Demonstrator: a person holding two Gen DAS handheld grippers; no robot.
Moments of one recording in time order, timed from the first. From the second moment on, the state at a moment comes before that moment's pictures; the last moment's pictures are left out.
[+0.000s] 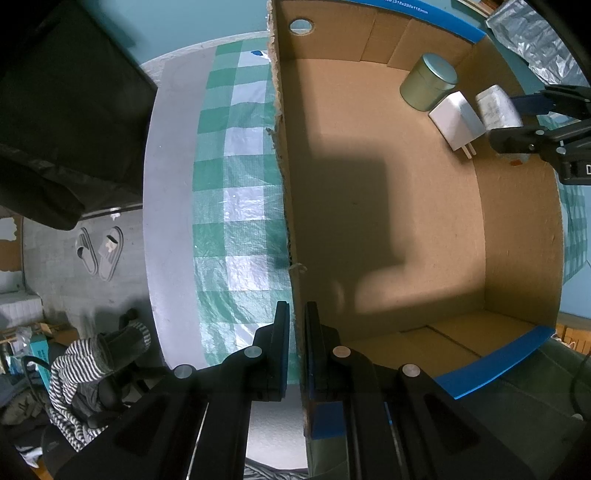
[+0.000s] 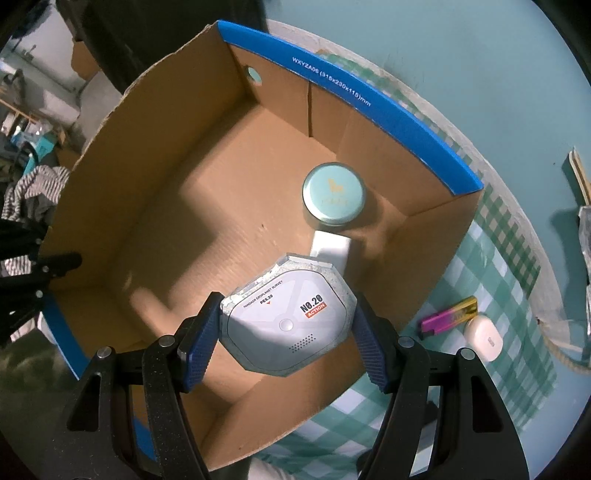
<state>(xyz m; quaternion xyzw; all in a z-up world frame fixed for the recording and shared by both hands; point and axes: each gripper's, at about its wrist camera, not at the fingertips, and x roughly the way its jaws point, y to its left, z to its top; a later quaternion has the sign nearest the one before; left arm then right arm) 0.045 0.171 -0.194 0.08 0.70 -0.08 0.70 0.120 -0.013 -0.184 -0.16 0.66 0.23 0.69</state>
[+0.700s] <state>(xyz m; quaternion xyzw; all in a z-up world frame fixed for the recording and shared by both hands) 0.042 0.171 -0.195 0.09 0.70 -0.08 0.70 0.124 -0.035 -0.159 -0.08 0.66 0.21 0.72</state>
